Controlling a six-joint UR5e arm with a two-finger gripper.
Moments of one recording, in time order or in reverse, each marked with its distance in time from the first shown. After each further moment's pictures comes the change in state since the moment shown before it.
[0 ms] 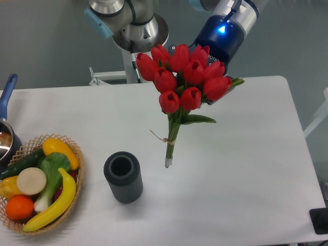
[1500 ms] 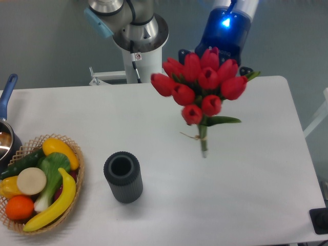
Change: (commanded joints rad) arm -0.012 0.075 0.009 -0.023 0.541 0.005
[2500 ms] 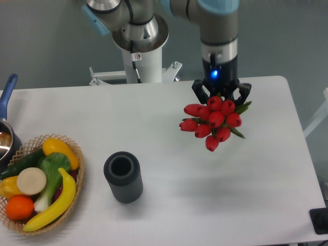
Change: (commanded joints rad) arm -0.118 -0.124 -0.170 -0.155 0.757 0.213
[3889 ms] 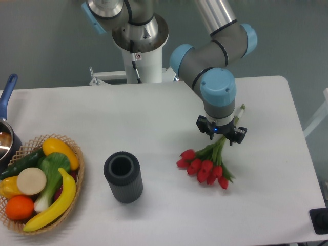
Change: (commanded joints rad) arm -0.012 -0.200 0.052 0.066 0.063 0.000
